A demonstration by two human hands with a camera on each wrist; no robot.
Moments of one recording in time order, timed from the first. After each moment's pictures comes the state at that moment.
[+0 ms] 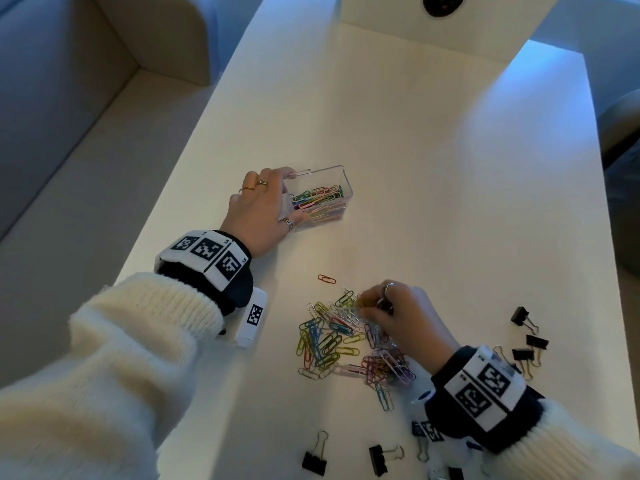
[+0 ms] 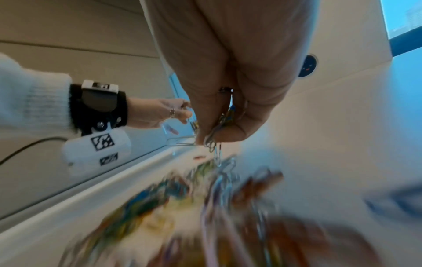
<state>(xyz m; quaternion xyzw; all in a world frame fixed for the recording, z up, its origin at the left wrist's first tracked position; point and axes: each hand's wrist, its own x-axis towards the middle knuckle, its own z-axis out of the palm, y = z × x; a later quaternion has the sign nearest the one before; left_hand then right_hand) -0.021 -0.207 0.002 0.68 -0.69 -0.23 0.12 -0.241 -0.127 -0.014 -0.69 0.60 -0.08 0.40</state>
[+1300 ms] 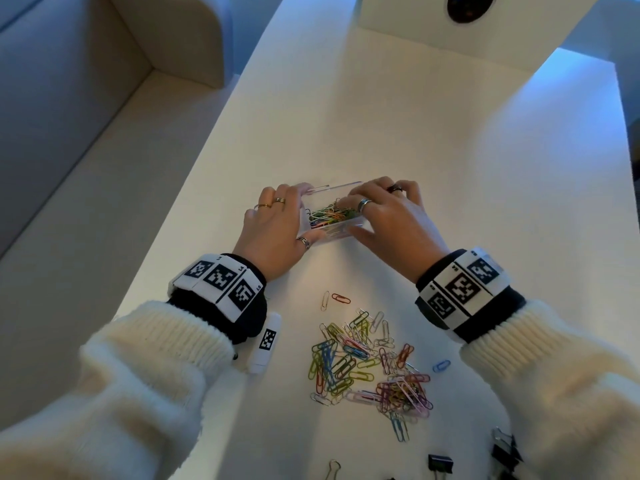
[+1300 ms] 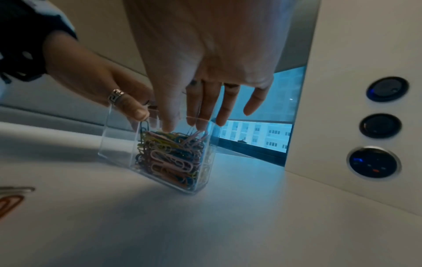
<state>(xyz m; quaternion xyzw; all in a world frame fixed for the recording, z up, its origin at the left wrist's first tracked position) -0.019 -0.208 -0.002 0.68 -0.70 -0.21 0.11 -0.195 -0.242 0.008 -0.89 0.45 -0.08 0.04</state>
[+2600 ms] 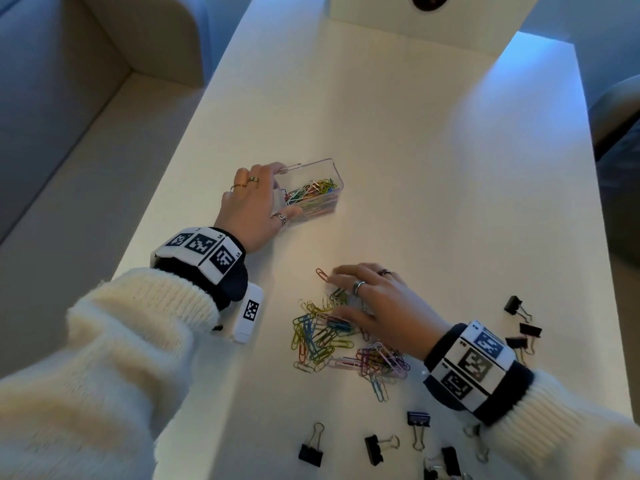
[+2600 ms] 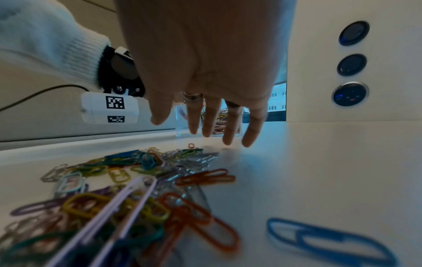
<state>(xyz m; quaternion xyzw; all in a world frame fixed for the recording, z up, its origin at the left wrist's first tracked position) -0.021 -0.207 -0.003 0.68 -0.69 -0.22 0.13 -0.240 -0.133 -0.015 -0.86 0.44 0.03 0.27</state>
